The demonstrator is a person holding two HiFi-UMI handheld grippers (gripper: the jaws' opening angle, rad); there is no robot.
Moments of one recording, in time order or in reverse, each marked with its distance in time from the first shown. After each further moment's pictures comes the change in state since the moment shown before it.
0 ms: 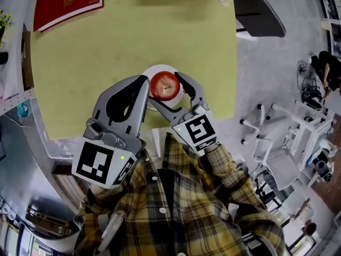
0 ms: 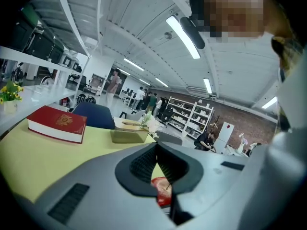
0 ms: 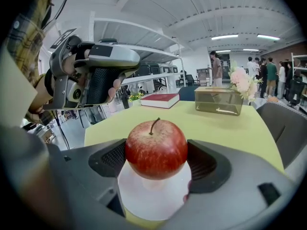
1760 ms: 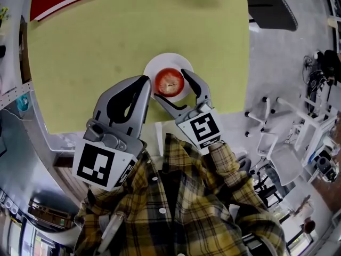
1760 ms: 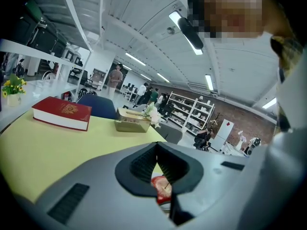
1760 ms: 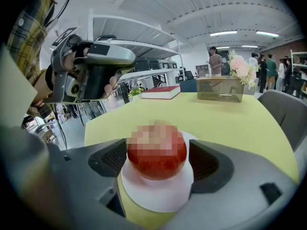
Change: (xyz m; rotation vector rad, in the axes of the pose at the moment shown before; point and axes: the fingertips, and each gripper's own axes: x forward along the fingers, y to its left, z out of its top) left arm -0.013 0.012 -0.040 -0.027 0.067 0.005; right arm 0.010 0.014 -0.043 0.022 0.044 0.000
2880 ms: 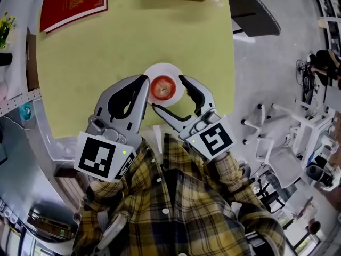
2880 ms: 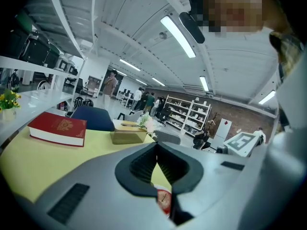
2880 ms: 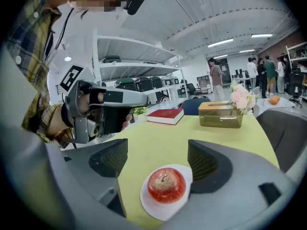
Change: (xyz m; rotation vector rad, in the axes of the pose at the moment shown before) left arm -0.008 -0.018 0.045 0.074 -0.053 -0.023; right arm -0.058 0.017 0.102 0.035 -0.167 0.050
